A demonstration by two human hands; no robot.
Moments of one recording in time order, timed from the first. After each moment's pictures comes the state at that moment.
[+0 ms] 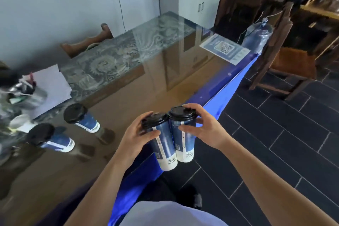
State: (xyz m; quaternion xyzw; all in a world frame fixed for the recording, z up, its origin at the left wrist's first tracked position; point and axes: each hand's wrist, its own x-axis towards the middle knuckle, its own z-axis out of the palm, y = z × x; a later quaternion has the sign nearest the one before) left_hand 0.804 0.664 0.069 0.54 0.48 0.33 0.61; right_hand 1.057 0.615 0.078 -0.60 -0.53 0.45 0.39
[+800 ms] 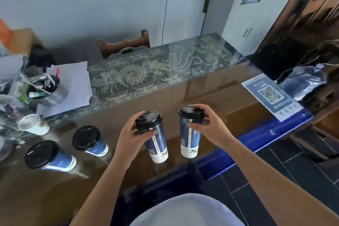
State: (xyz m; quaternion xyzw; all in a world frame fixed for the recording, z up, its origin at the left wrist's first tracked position) left_hand 0.768 0.846 0.040 0.46 0.58 0.46 0.49; right_hand 1.051 0.879 0.069 -0.59 -0.60 0.45 0.30
